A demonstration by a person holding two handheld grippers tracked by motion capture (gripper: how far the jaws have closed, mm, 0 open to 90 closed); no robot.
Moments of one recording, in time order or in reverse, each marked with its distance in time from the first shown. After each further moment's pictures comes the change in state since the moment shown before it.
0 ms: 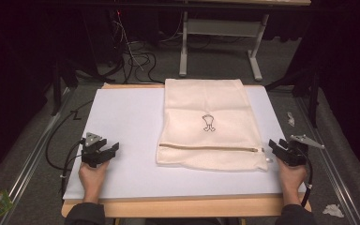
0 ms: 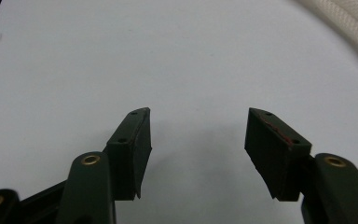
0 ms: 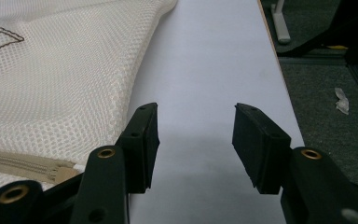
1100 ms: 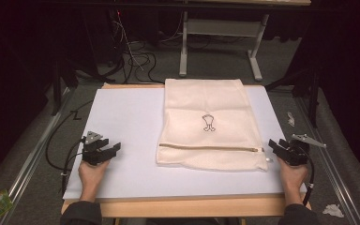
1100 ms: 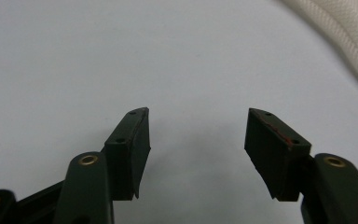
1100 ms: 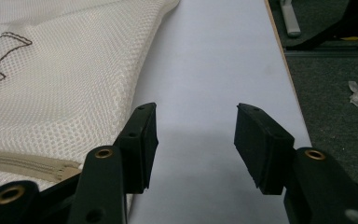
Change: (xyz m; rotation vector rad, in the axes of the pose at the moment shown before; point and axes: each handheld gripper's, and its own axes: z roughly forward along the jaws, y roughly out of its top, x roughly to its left) left arm 0.000 0.004 0.002 0.017 -0.054 -0.009; right arm -0.004 0.002 0.000 0.013 0.032 0.036
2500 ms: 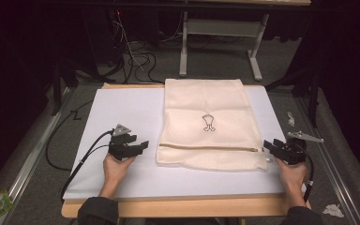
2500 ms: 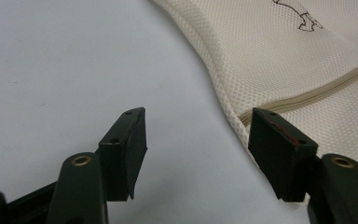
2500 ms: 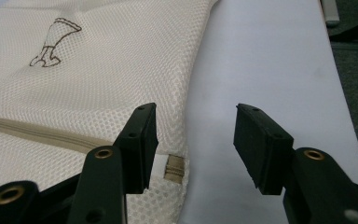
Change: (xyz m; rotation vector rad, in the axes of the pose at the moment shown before) left arm -0.081 0.042 0.022 0.058 -0.201 0.057; right arm 0.019 0.014 -0.011 0.084 0.100 -0.046
